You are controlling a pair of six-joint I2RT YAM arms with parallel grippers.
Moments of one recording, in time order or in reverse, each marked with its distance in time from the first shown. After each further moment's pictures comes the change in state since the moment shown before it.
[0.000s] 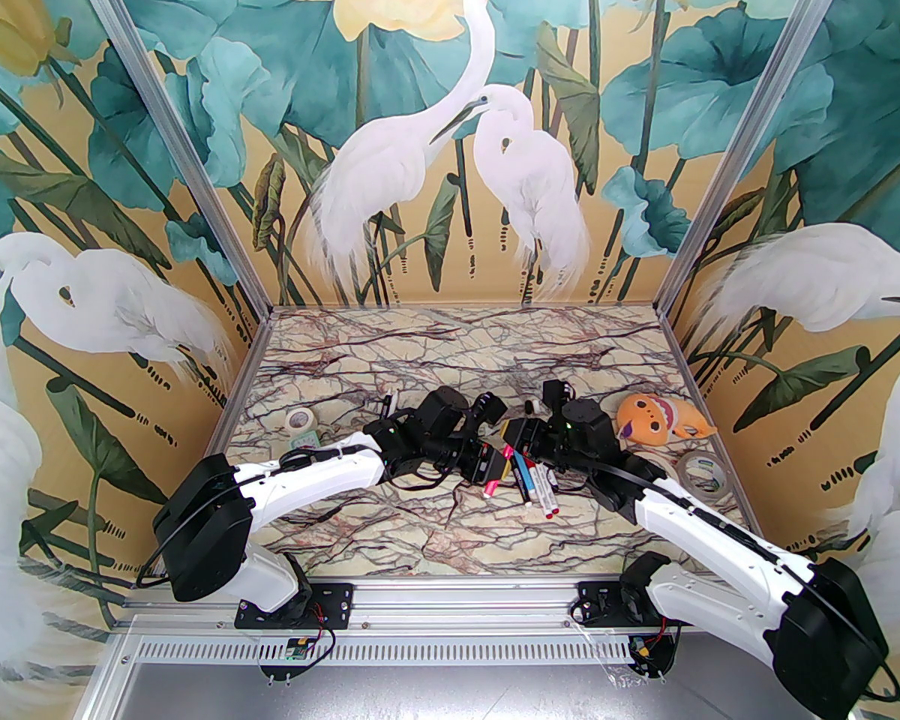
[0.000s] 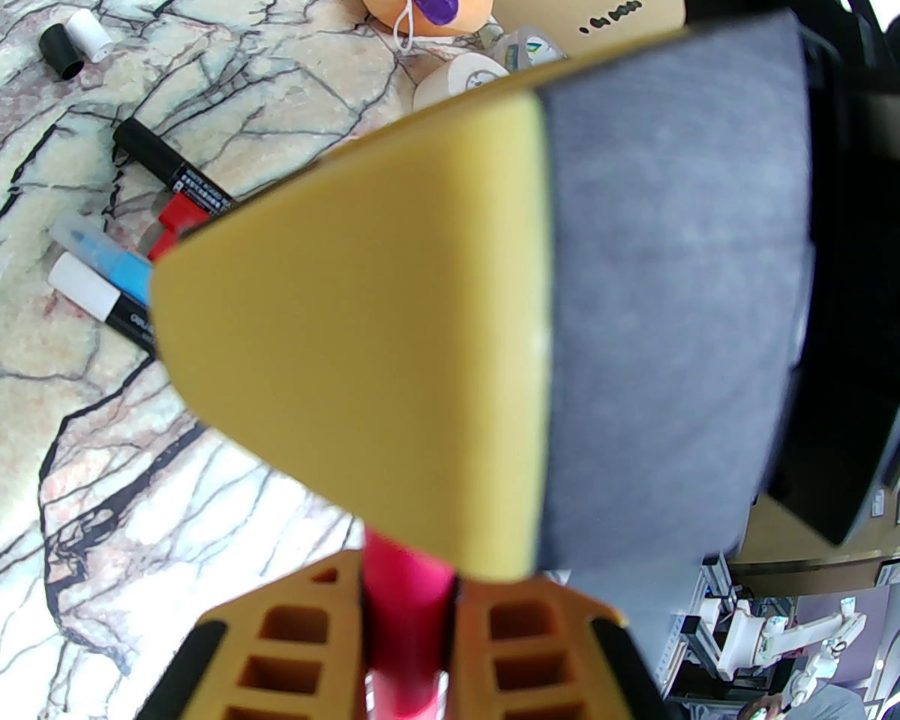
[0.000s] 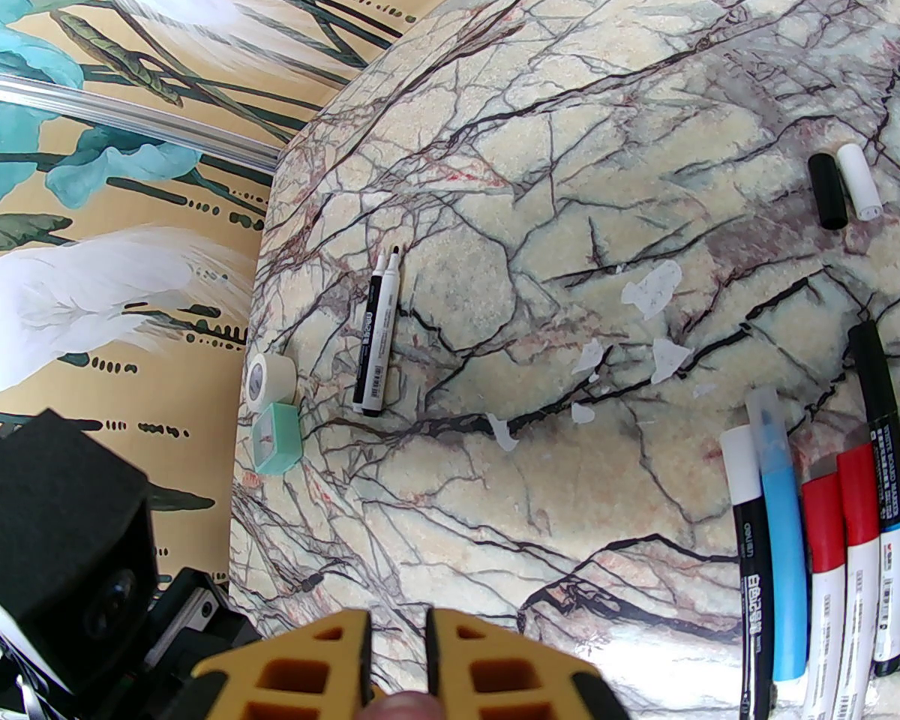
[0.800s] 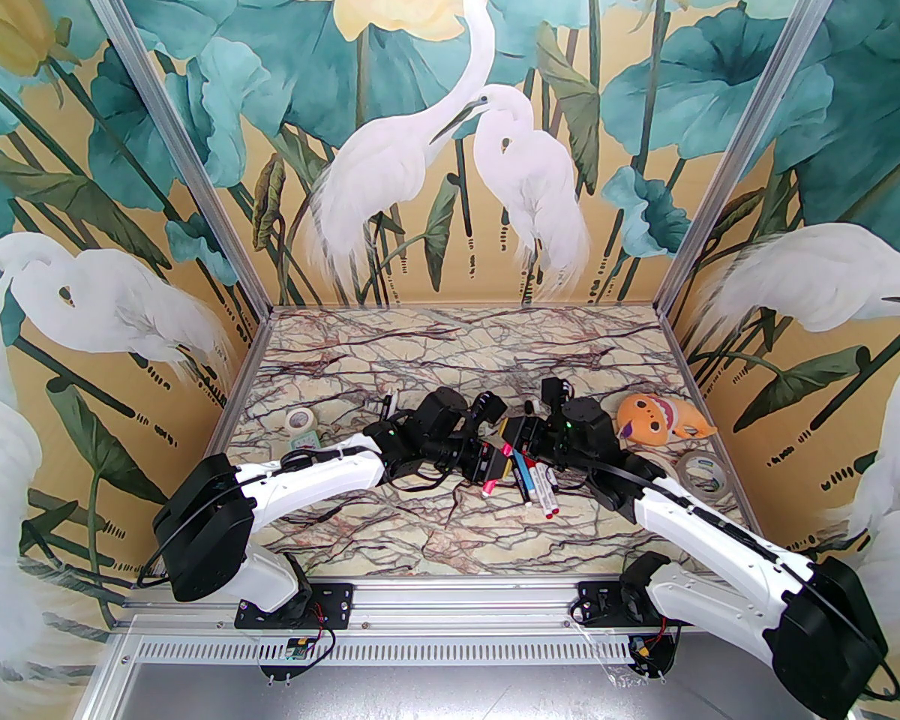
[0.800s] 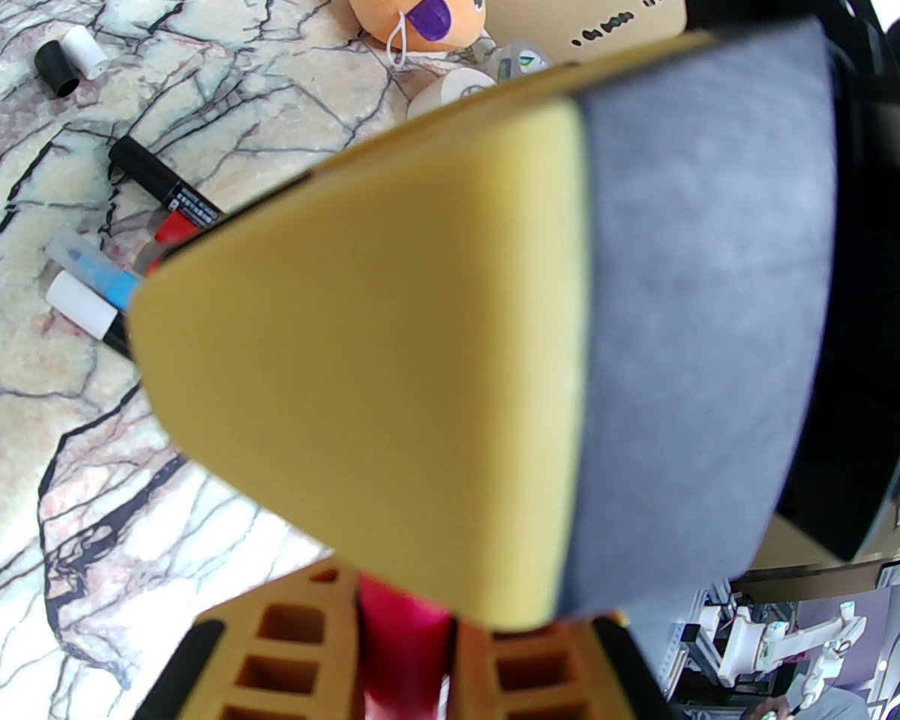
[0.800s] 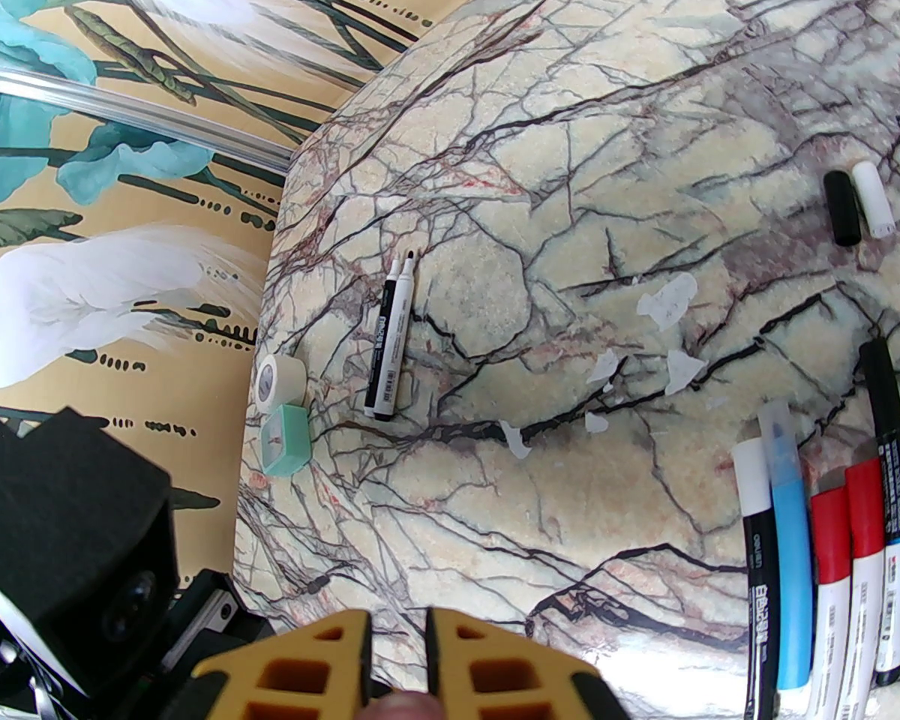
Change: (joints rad) left arm 0.000 -0.005 -0.019 0.052 0.007 -0.003; right arm -0.020 0.003 0.002 0.035 -0.042 -0.040
